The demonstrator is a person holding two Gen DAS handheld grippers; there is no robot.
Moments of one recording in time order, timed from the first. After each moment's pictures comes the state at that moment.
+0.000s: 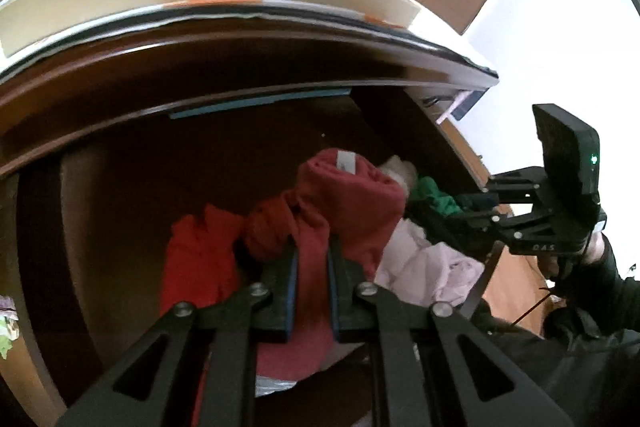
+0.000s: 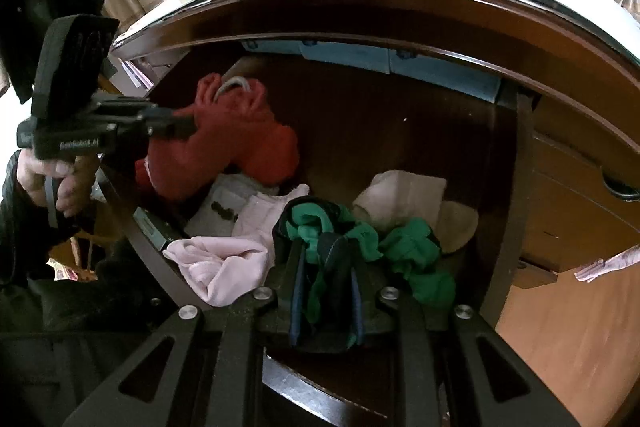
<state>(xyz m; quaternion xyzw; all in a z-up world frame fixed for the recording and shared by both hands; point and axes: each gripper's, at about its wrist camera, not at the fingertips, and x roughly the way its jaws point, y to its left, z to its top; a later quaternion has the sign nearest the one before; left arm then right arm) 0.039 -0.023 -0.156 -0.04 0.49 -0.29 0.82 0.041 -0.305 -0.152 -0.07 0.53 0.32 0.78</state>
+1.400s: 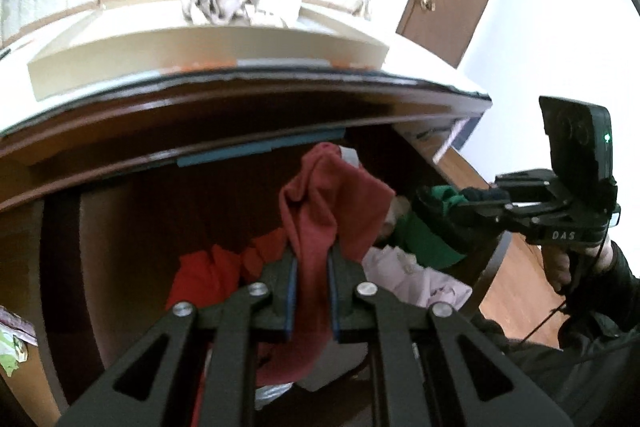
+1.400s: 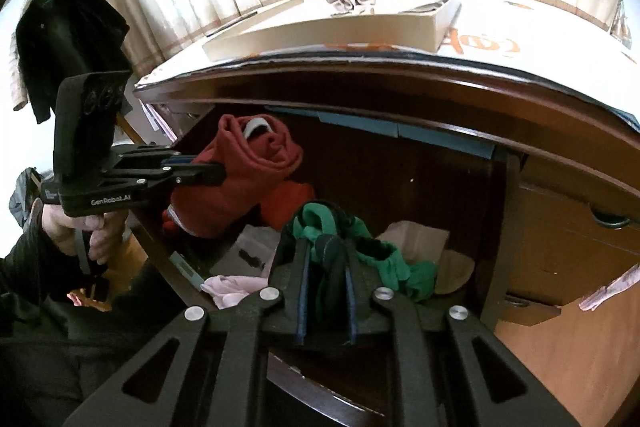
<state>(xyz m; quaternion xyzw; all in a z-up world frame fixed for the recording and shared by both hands) 0.006 -0.032 -0.136 -0.03 0.39 -0.27 0.88 0.028 -0.307 -0.115 -0.03 0.44 0.33 0.83</state>
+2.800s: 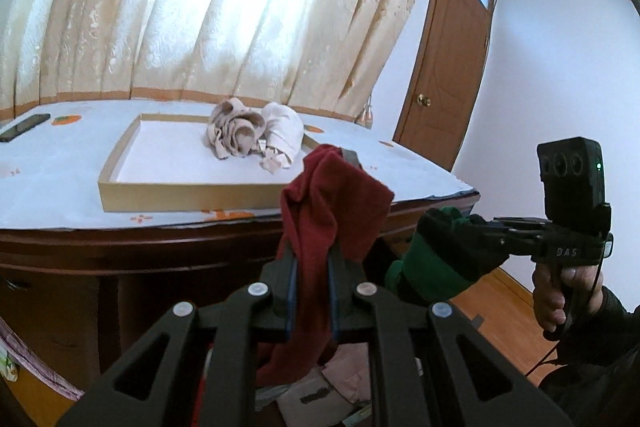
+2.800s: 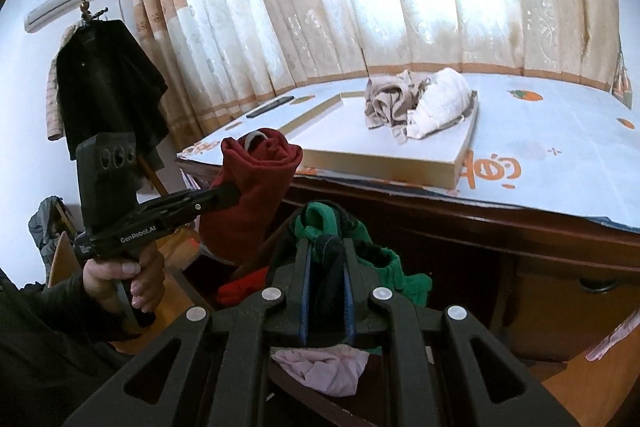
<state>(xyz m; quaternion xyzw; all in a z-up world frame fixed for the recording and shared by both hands) -0.023 -0.010 -0.069 -0.08 0.22 -0.25 0.94 0.011 -0.308 -0.036 0.02 0.32 0.38 0.87</state>
